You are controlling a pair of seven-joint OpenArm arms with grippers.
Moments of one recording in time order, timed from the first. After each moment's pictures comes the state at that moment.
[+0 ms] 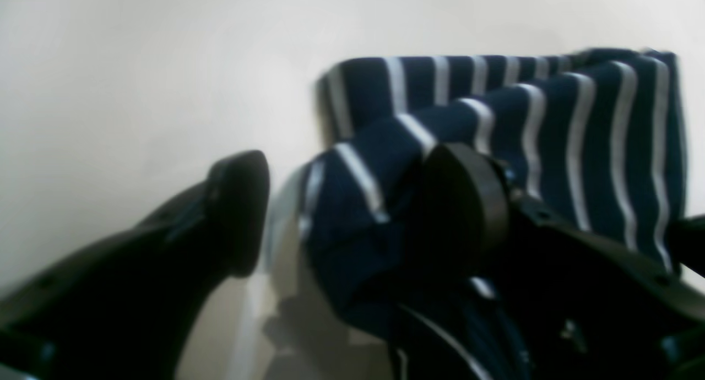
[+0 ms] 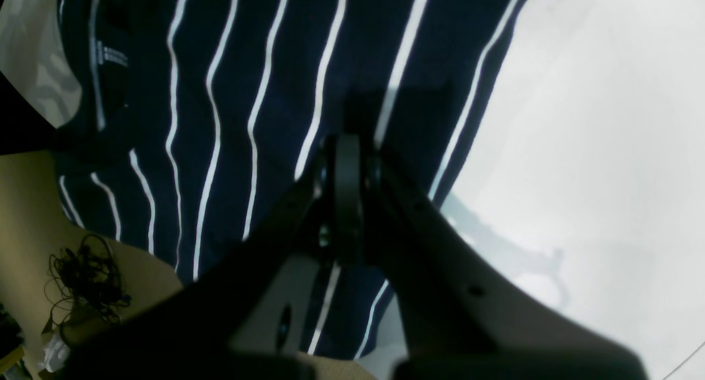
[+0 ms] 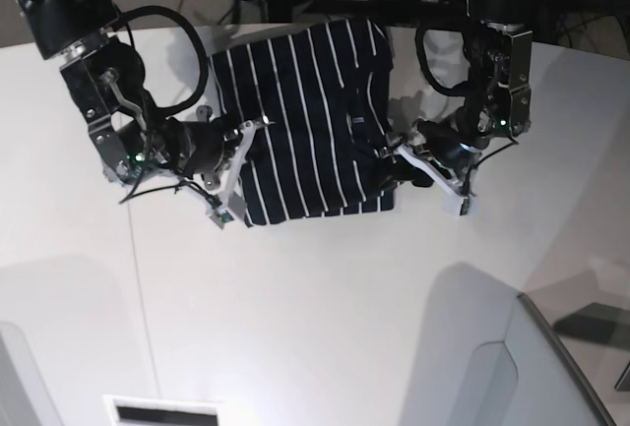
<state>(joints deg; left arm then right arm) 1.4 -9.5 -7.4 68.1 -28.4 -24.8 32.6 4.8 14.0 -25.2 84.0 33.6 8.3 -59.2</state>
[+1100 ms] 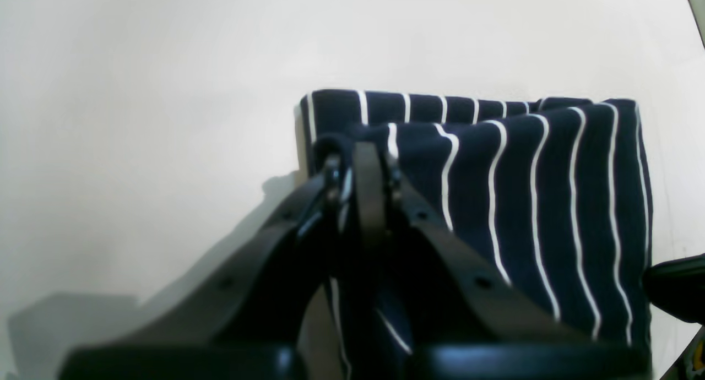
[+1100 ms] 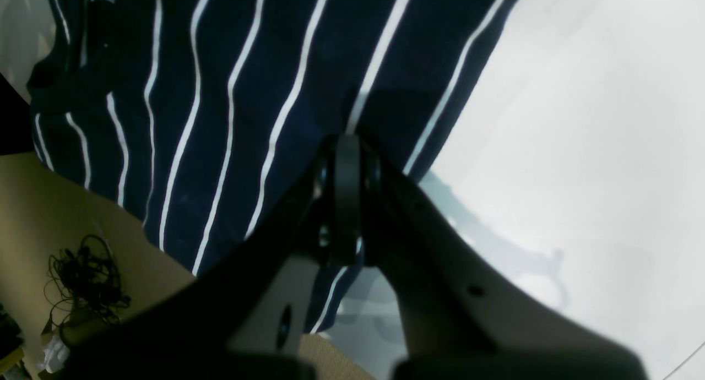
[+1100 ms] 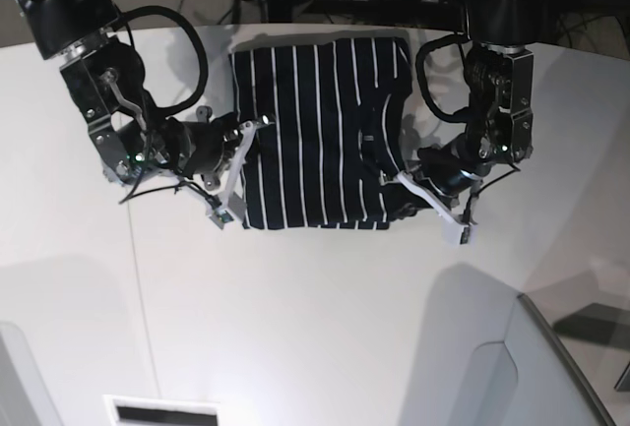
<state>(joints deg) -3.4 -9.3 -7.1 68.3 -27.6 -25.0 33.3 4.8 14.0 -25.2 84.0 33.6 8.3 -59.0</state>
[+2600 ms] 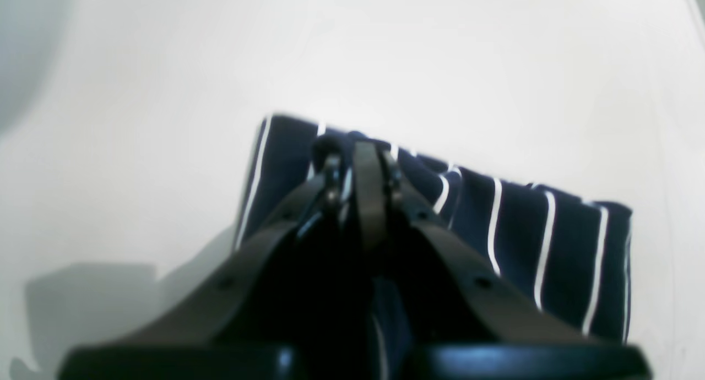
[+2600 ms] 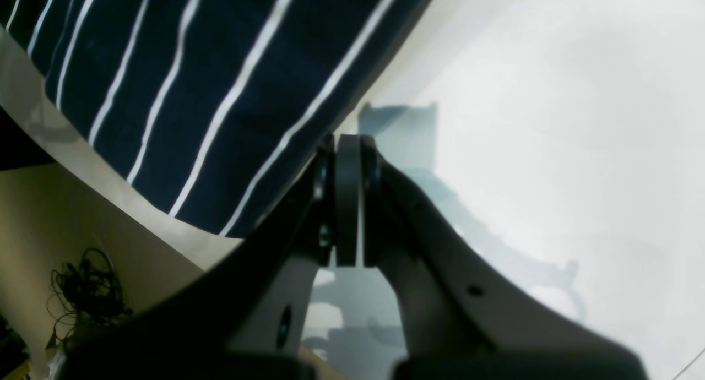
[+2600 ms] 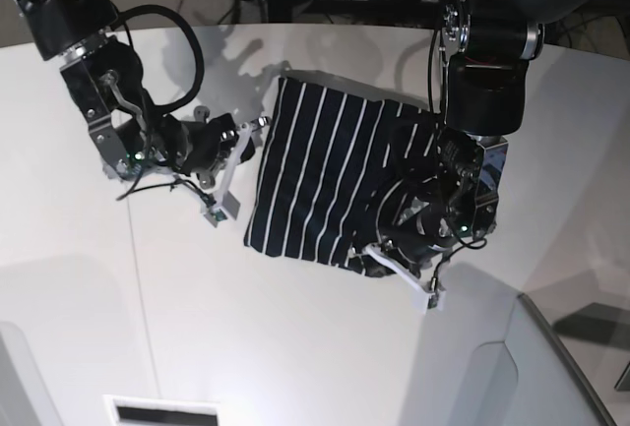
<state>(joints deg) -21.6 -6.0 -0.6 48.4 -23.1 -17.2 27.4 4.9 14.2 -25.3 80.8 33.5 8.3 -55.5</state>
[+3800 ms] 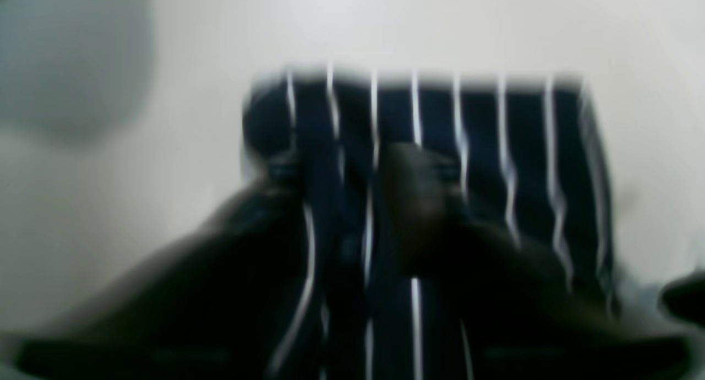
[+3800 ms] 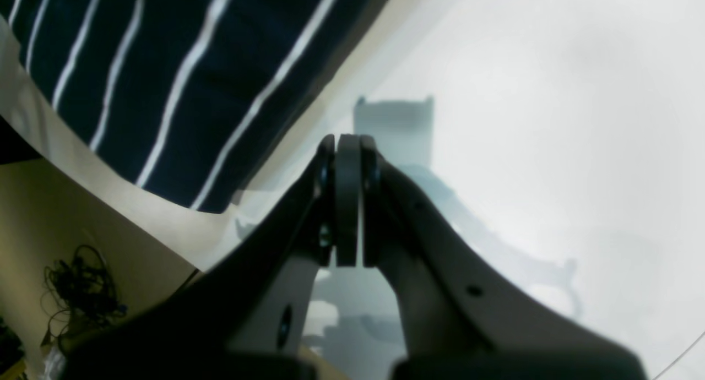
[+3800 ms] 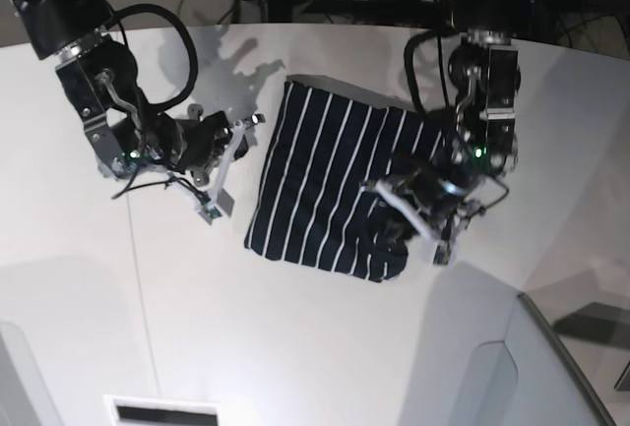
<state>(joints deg) 0.6 -7.1 -1.4 84.1 -12.3 -17.4 32.6 4.8 15.3 -25.4 80.8 33.5 8.6 -55.7</state>
